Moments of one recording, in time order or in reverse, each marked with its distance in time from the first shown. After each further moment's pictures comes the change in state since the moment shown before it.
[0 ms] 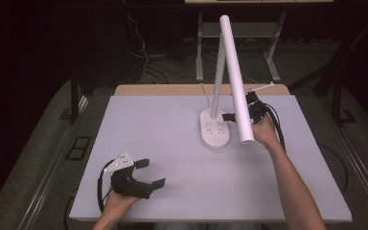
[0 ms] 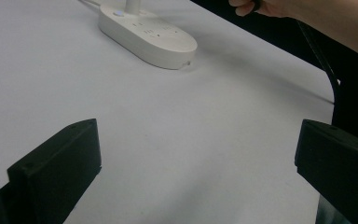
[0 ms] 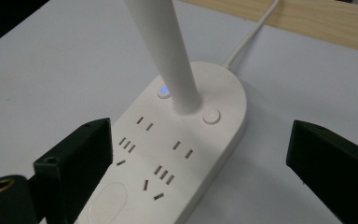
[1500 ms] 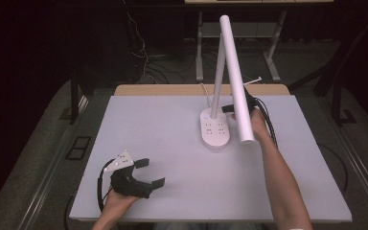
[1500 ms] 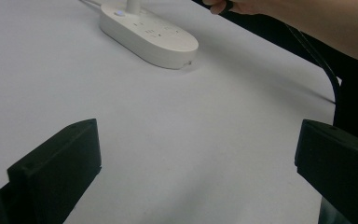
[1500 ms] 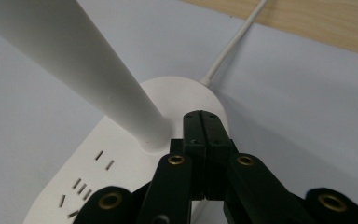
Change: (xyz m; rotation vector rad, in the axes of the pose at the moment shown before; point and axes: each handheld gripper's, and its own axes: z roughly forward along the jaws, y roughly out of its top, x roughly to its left) left arm 0.002 0.000 0.000 0.004 0.000 0.003; right arm -0.019 0.020 0.044 0.059 -0.019 0.024
